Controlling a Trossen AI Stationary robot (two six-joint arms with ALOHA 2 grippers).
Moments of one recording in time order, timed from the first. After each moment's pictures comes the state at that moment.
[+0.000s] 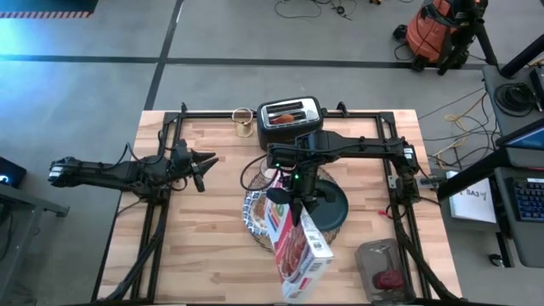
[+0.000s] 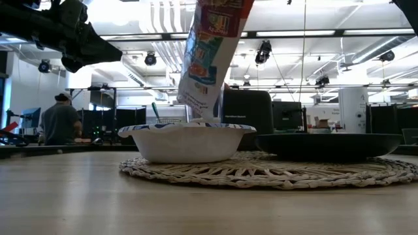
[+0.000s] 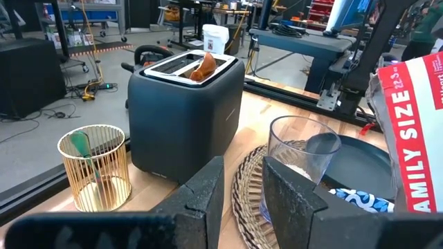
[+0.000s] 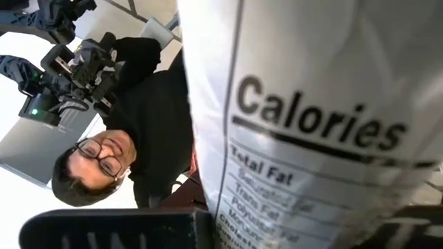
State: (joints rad) left arm -0.06 0.42 0.31 -0.07 -0.54 -0.23; right arm 0.01 1.97 2.12 -1.36 -1.02 1.33
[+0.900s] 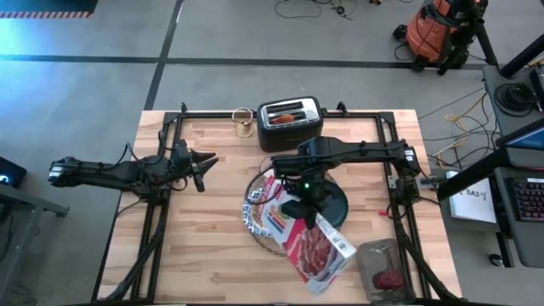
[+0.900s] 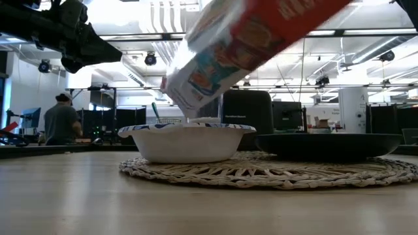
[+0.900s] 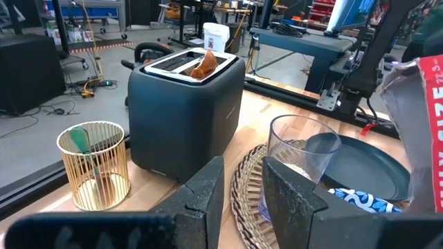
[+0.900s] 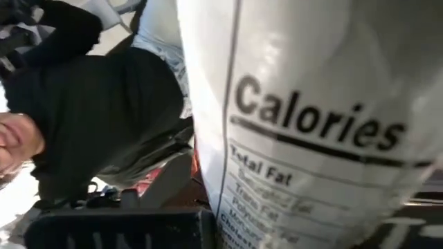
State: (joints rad) left arm -0.05 0.42 0.31 -0.08 -0.54 -0.24; right arm 0.06 1.96 2.11 -1.56 -0.88 0.88
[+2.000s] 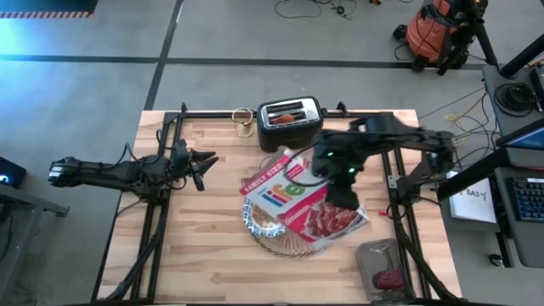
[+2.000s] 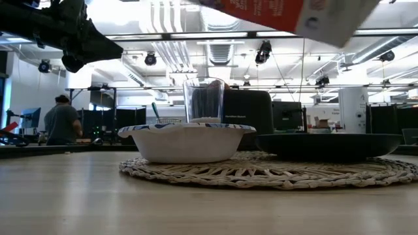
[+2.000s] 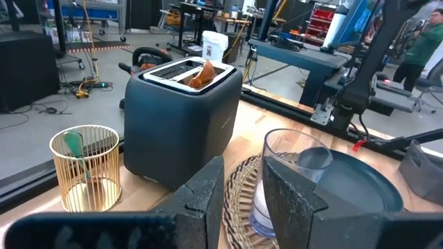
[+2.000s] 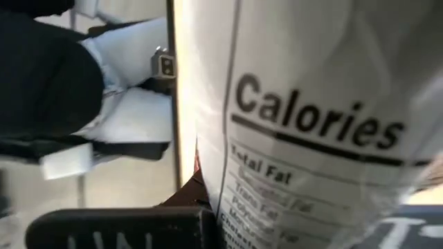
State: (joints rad) left arm -0.05 0.42 0.31 -0.03 -0.54 -0.28; right arm 0.06 1.67 2.11 -1.57 -0.46 0.23
